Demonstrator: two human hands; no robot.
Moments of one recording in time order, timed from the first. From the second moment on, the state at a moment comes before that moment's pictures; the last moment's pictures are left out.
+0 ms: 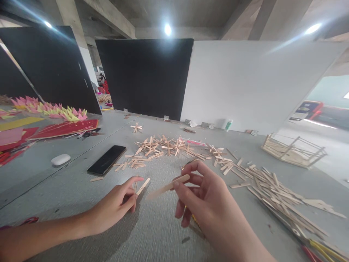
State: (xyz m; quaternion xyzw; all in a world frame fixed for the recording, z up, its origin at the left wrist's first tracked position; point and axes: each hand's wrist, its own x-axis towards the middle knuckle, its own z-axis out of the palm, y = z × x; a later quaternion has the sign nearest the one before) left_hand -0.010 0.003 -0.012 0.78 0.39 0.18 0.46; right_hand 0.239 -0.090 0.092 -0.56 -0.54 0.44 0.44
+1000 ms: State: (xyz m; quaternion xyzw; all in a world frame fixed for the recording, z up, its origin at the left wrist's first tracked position) left_hand -0.022 -0.048 0.015 0.72 0.38 0.21 0.54; right_hand 0.331 -0.003 -0.002 -0.64 -0.74 0.13 0.14
